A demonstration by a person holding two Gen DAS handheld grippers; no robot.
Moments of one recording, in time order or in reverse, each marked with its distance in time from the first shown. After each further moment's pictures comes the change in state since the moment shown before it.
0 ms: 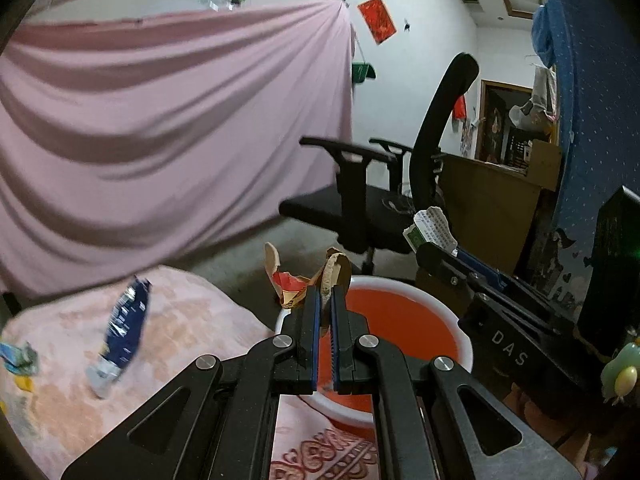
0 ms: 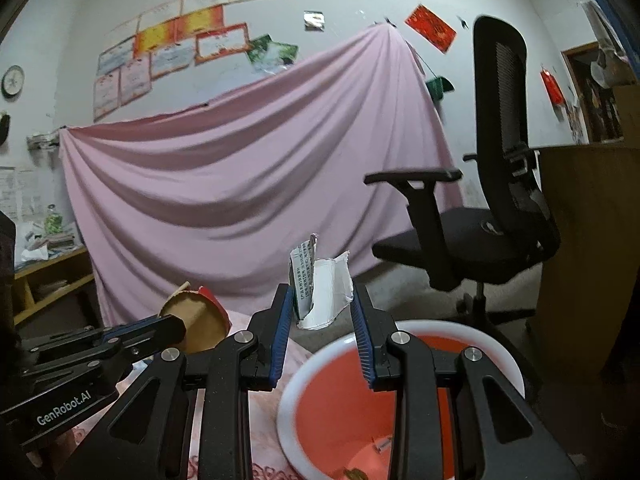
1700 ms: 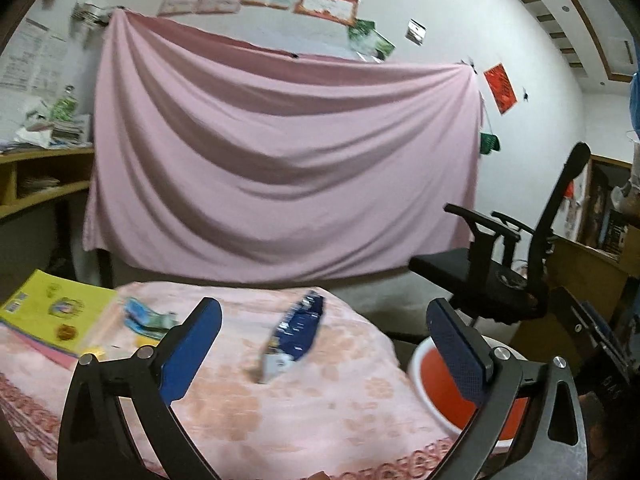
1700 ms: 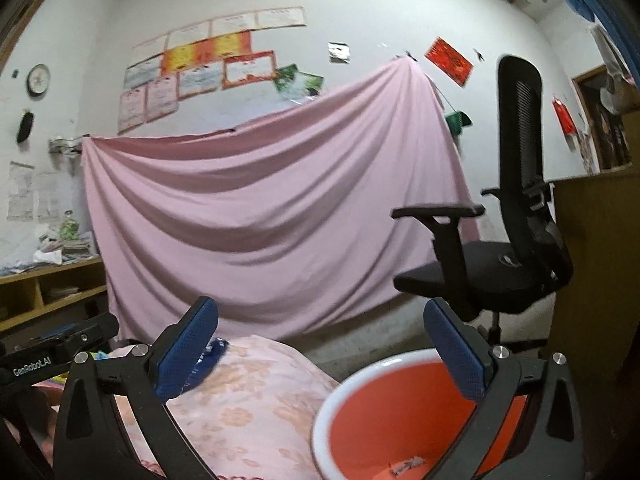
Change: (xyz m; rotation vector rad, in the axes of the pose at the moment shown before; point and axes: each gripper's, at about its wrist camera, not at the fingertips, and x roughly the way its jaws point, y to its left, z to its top) left arm -0.109 0.090 -0.026 -0.215 -0.238 0.429; right arm -0.019 0.048 0.002 -0.073 -0.165 0.080
